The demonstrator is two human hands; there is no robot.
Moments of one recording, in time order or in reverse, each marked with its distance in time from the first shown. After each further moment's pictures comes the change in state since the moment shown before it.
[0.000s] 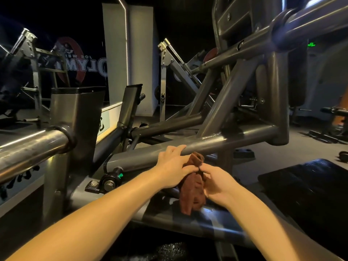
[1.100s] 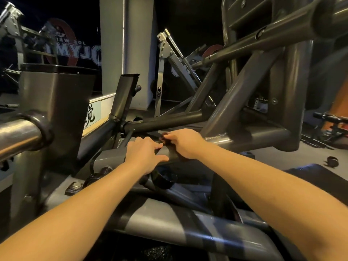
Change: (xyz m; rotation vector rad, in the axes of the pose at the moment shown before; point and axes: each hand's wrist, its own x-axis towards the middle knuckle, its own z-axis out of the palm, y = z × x) left_hand 0.040 -0.092 0.007 0.091 0.189 -0.348; right_hand 0.129 -0.061 0.072 -2.191 -0.069 -0.634
